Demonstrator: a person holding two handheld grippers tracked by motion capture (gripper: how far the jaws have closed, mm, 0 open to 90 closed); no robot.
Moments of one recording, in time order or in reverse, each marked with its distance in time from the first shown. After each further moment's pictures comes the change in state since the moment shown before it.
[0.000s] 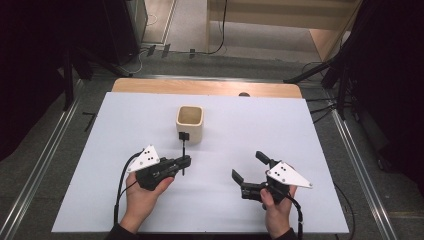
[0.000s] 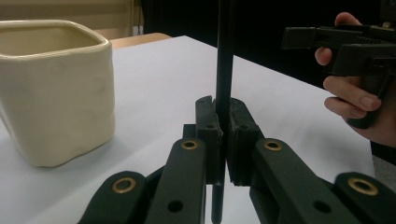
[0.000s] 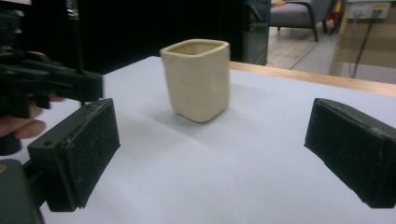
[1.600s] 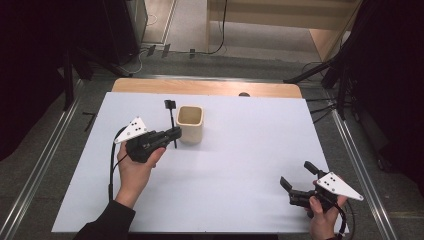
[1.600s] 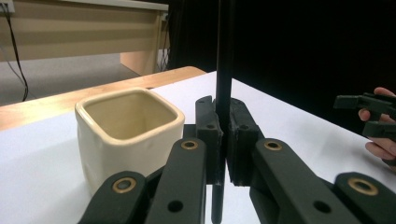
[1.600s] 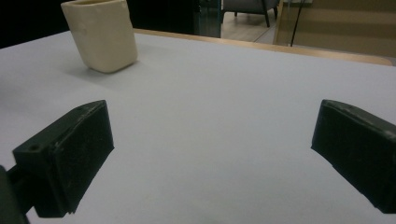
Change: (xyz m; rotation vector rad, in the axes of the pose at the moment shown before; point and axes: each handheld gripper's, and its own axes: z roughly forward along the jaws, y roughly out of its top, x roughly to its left) left arm 0.042 0.053 -0.001 -0.076 0.080 -0.021; right arm -0.093 -0.043 -0.075 0.056 -0.155 -0.014
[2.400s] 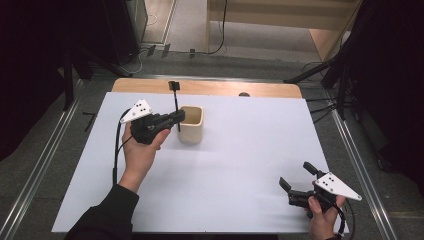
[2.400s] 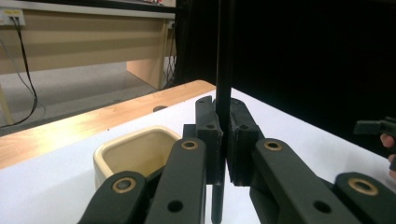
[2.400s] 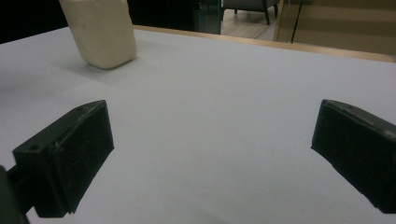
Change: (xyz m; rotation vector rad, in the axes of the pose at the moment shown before) left arm 0.019 0.030 0.023 -0.032 0.019 -0.004; right arm 0.000 -0.002 0.001 0.006 0.002 0.000
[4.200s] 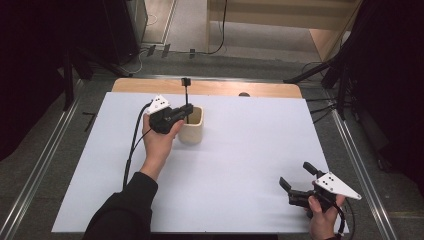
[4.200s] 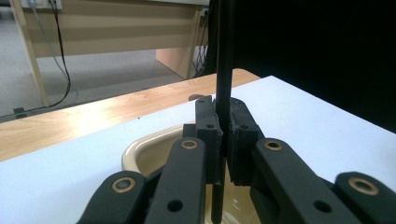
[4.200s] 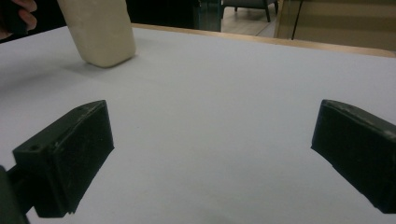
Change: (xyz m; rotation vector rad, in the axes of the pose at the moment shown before) left arm 0.030 -0.029 0.061 0.052 0.132 -0.009; right arm -0.002 -0.002 0.001 0.008 0.001 0.008
